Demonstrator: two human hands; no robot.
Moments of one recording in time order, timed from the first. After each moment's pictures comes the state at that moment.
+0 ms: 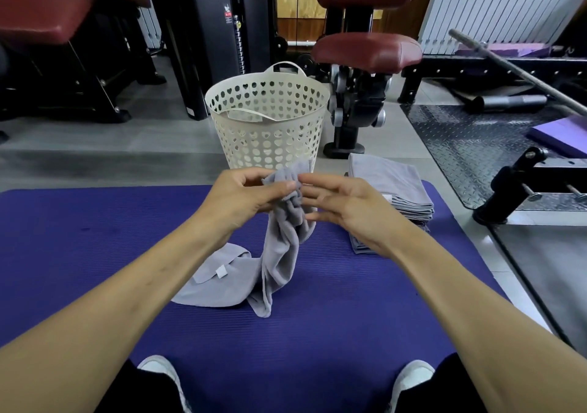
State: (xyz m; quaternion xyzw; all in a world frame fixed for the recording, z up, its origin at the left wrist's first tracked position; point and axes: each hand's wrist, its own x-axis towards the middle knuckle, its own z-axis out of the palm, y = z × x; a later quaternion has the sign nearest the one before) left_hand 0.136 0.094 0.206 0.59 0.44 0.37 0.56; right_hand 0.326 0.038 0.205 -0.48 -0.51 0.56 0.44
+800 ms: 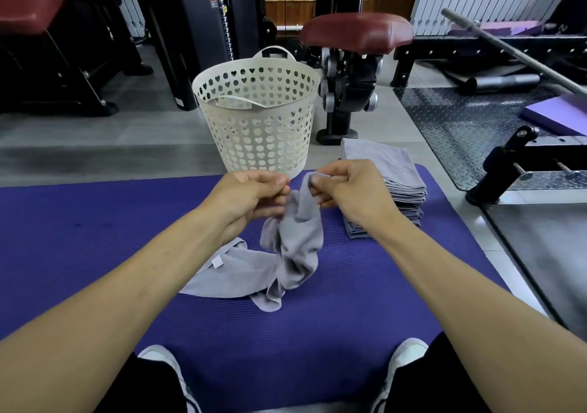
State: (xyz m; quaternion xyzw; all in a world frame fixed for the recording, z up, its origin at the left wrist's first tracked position) left_hand 0.155 0.097 0.185 0.46 0.47 0.34 0.67; right_hand 0.333 0.042 0.187 -0.62 -0.49 0.37 0.48
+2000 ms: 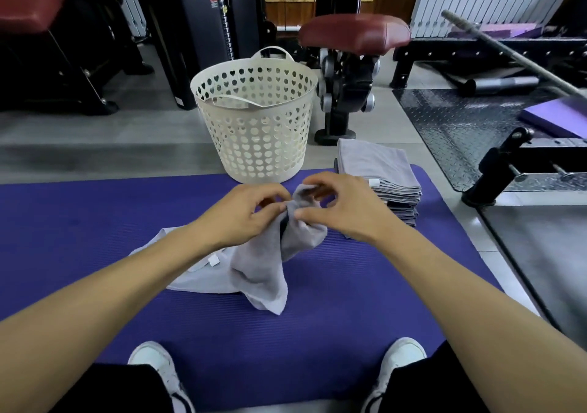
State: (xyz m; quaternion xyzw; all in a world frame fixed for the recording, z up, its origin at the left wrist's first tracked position) left_hand 0.141 0.087 0.169 0.87 0.34 0.20 0.29; right_hand 0.350 0.024 0.179 -0.61 -0.68 0.25 0.33
